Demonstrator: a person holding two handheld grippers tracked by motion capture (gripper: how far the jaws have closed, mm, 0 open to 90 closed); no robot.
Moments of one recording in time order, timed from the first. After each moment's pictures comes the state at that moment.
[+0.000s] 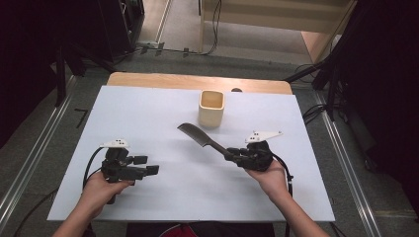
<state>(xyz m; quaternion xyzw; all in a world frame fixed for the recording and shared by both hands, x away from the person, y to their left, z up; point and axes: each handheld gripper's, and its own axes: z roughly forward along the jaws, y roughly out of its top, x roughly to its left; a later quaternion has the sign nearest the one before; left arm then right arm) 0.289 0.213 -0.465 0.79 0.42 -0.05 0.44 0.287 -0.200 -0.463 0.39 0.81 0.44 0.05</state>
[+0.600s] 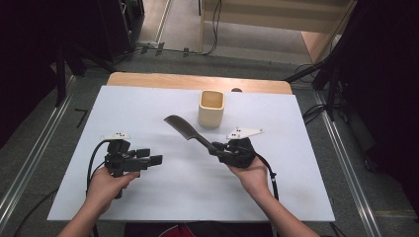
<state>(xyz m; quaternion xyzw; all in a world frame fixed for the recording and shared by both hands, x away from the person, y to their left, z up) 0.299 0.201 -0.450 0.76 0.46 -0.04 0.46 0.292 -0.150 -0.453 0.39 0.80 0.44 0.09</state>
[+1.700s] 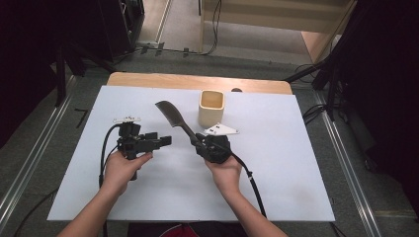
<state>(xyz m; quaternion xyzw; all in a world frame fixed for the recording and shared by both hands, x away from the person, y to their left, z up) 0.338 0.173 -0.442 0.73 0.49 -0.01 0.47 0.305 -0.087 -0.462 0.45 0.75 0.46 0.16</state>
